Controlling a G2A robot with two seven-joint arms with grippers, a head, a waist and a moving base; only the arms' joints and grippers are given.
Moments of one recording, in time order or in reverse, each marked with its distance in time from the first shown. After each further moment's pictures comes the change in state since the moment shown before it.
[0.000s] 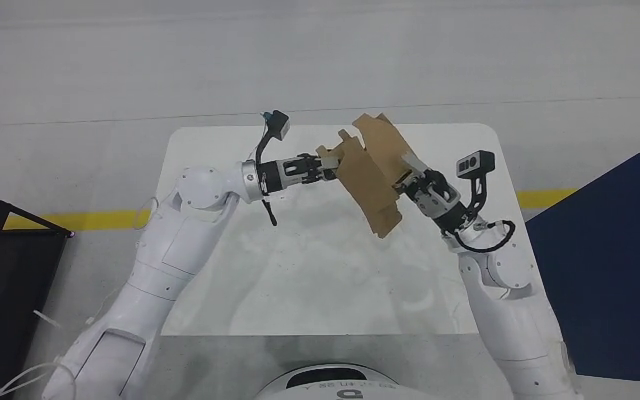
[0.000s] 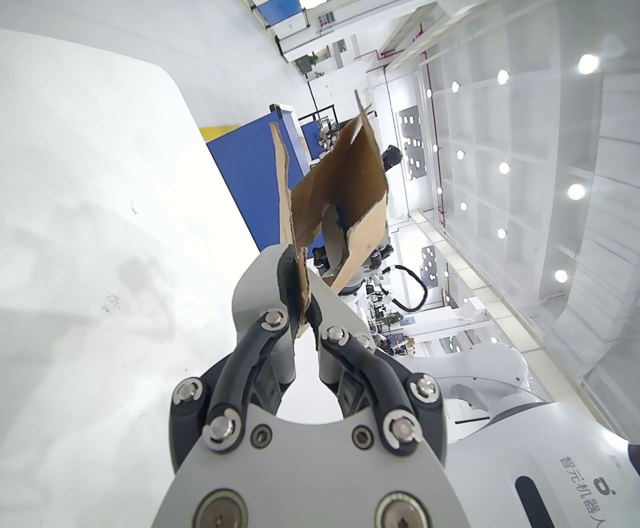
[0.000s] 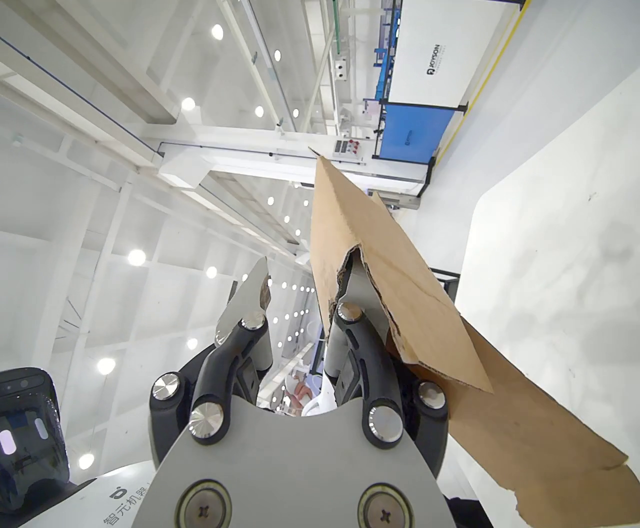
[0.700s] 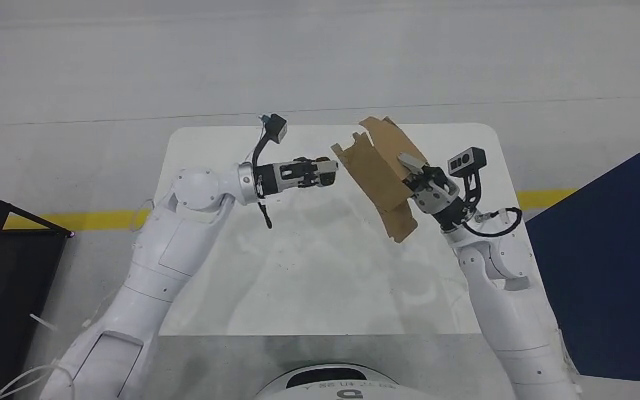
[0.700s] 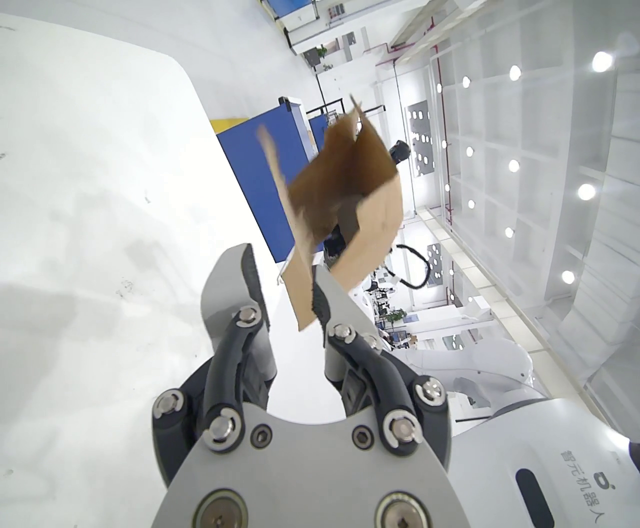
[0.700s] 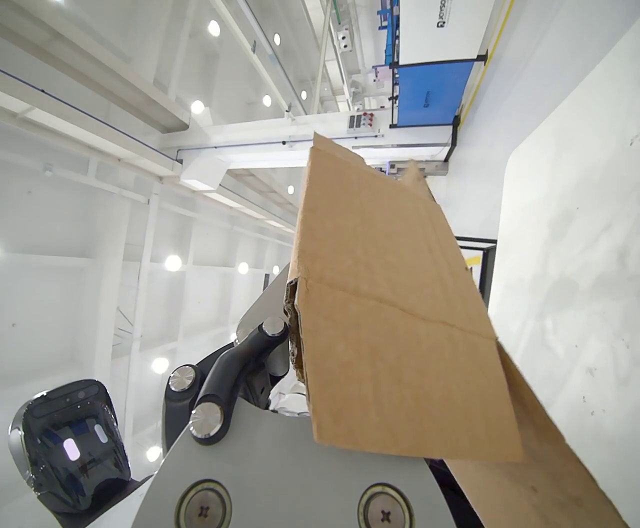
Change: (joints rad) left arm 0.022 0.009 -0.009 -0.013 0.000 -0.020 -0.050; right arm 0.050 0.001 -0.011 0.060 0.171 0.079 0.025
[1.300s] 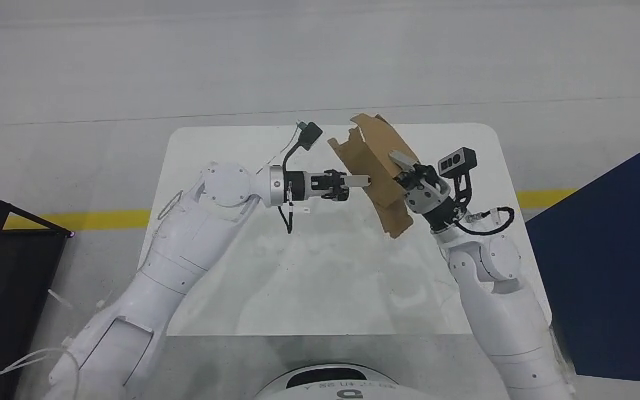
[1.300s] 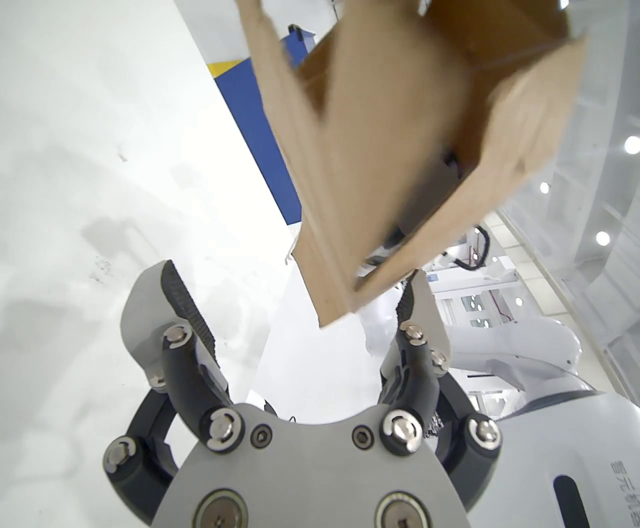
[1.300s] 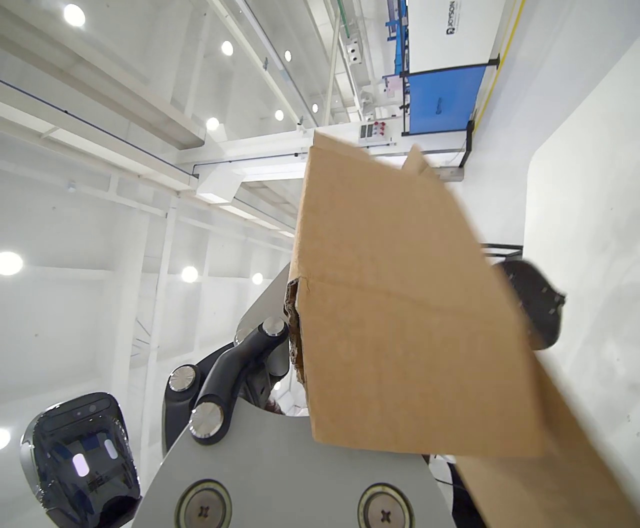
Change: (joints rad) left arm -0.110 -0.038 0.163 0.045 0.111 0.079 0.040; right arm -0.019 -0.008 -0.057 -0.064 0.047 0.026 -0.044
